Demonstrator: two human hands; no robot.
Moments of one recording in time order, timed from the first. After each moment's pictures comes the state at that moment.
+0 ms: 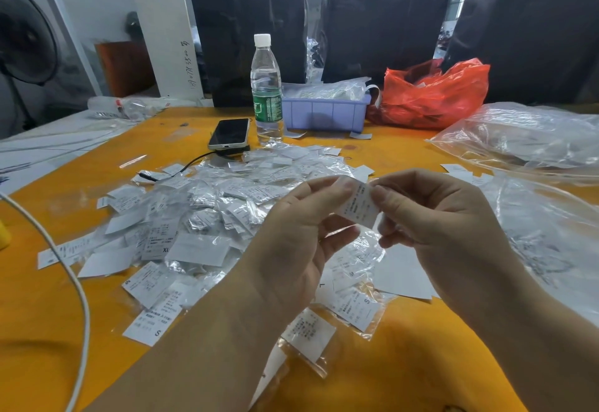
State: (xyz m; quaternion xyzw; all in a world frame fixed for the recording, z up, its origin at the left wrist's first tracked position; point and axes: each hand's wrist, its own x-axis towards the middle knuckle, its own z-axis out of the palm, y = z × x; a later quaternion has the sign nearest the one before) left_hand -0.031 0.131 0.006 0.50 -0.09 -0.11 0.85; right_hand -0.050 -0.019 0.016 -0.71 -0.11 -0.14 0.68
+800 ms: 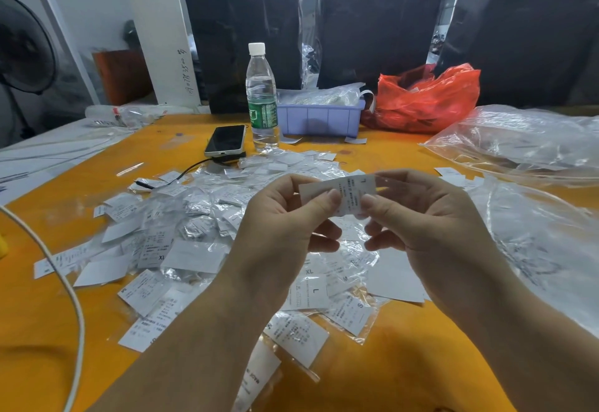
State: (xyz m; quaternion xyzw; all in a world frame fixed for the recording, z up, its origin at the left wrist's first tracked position) left_hand -0.032 0.139 0.011 0.62 -0.14 0.01 0.77; right_hand -0.049 -0.020 0.018 -0.69 -0.11 -0.12 0.71
